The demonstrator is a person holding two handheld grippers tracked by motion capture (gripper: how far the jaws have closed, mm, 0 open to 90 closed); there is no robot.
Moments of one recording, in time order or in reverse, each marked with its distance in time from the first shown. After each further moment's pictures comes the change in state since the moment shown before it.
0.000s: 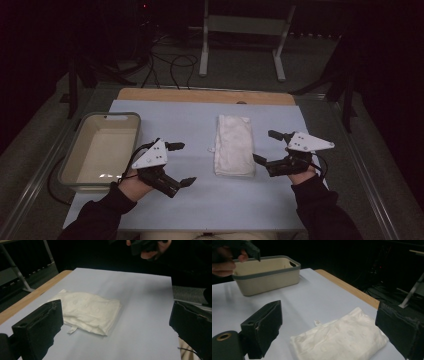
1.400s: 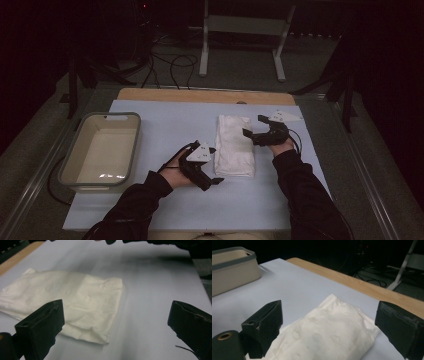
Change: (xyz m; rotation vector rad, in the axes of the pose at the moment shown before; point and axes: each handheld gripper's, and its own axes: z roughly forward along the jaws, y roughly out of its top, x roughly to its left) left arm 0.016 -0.034 0.118 0.184 -0.126 0.036; right arm -0.085 -0.050 0.095 0.064 -0.091 0.167
